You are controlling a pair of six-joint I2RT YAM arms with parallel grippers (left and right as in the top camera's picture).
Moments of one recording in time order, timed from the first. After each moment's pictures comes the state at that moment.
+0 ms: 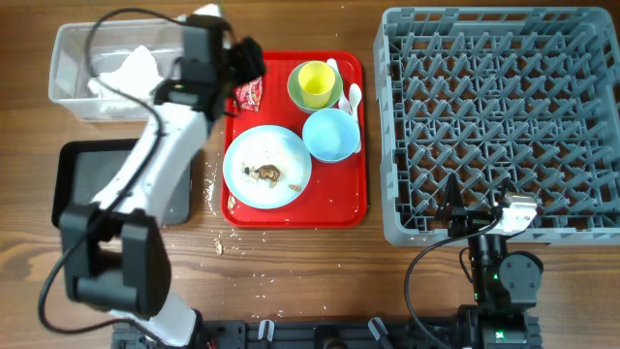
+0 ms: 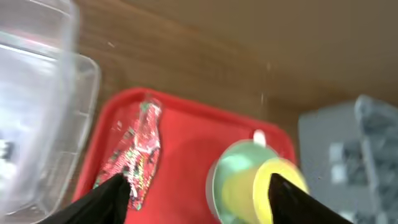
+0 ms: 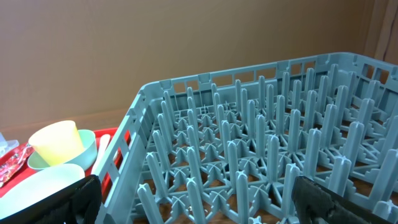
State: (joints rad) left arm -0.22 1.78 1.35 -0.26 0.03 -0.49; right arm -0.03 0.06 0.01 0.00 0.01 0.15
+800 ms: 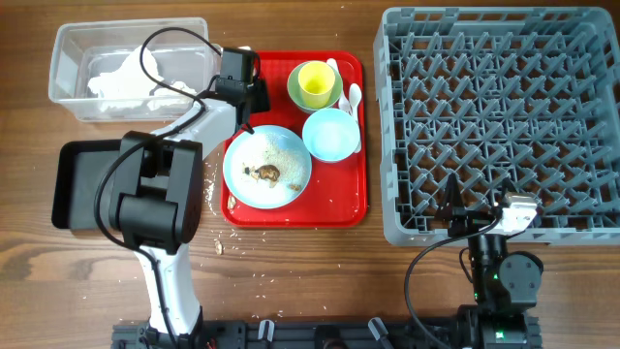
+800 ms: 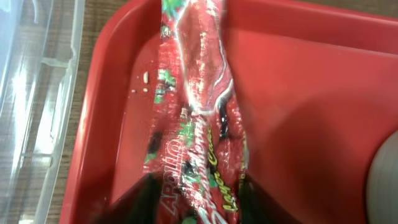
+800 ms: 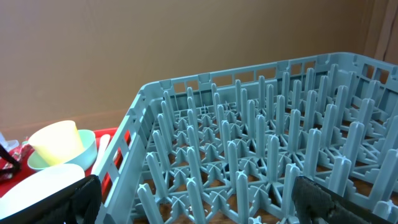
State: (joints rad) left arm -0.23 2.14 1.35 -0.13 -0.07 -0.30; right arm -0.03 0.06 0.01 0.00 0.01 0.15
